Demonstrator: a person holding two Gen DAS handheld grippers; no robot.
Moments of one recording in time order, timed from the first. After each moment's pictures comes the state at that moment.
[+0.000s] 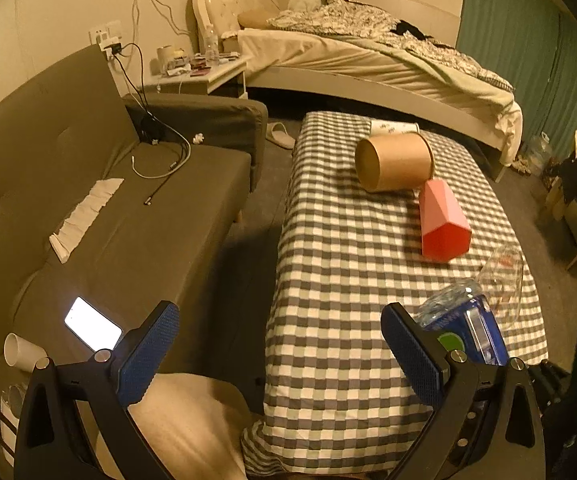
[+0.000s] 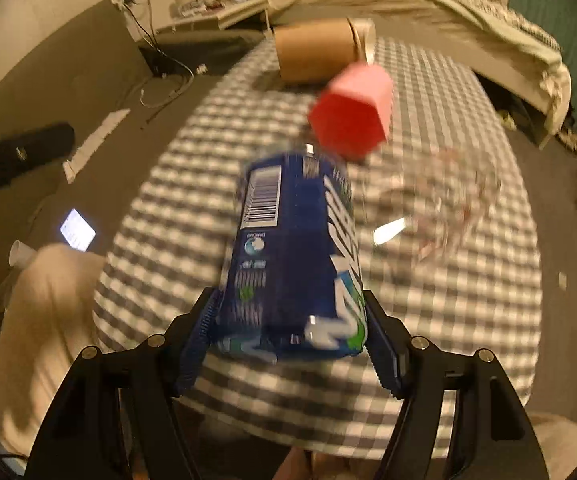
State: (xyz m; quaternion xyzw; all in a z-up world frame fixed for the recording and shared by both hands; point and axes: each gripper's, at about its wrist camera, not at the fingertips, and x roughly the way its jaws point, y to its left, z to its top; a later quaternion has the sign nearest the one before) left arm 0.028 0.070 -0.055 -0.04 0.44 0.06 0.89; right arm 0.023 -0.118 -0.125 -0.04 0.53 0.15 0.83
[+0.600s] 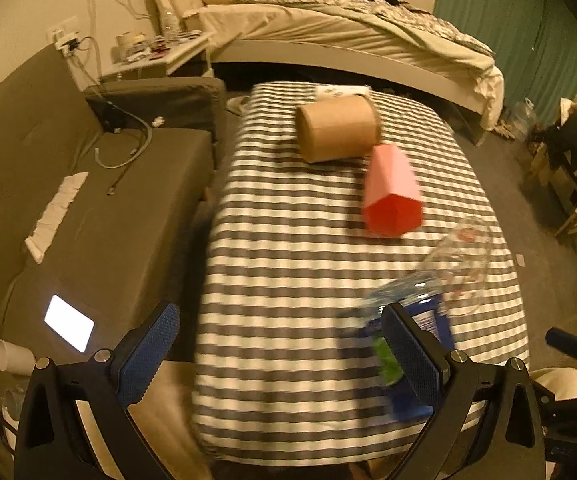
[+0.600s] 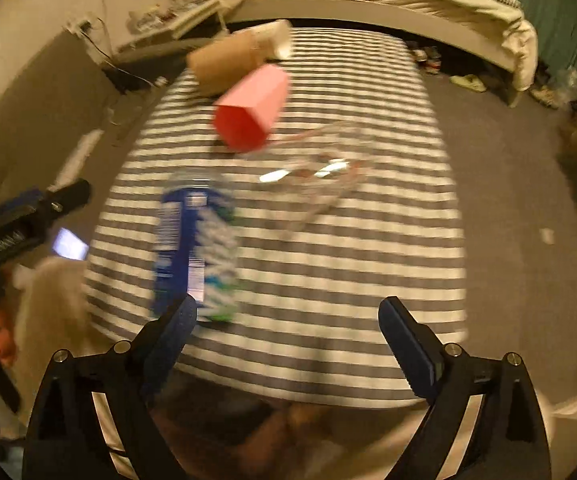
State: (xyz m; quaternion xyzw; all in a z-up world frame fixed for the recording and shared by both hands) left arm 0.054 0.001 -0.058 -0.02 0.50 0.02 0.87; right arm 0.023 -0.210 -0.082 -0.02 0.56 0.09 0.83
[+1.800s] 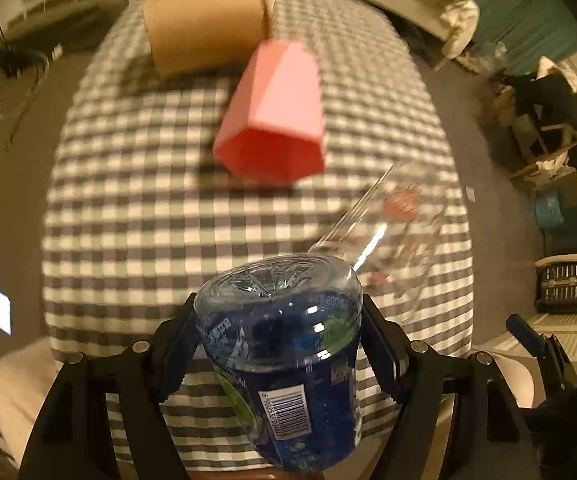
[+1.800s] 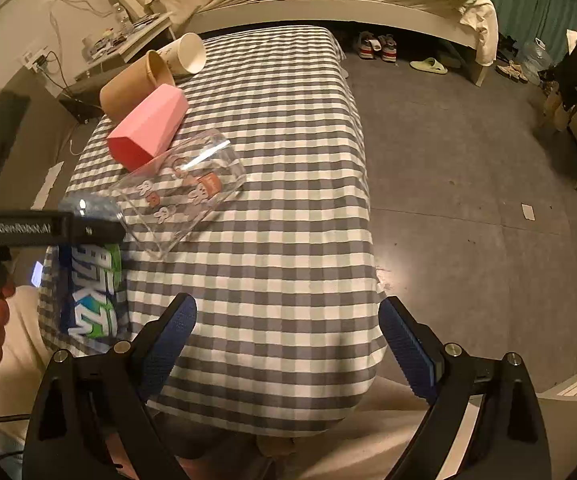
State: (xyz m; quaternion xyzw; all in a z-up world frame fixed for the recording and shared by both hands) left arm 0.114 -0.055 -0.096 -0.07 0.63 -0.09 0.77; right arm 0.041 -0.291 -0.101 0.03 0.55 0.05 0.83
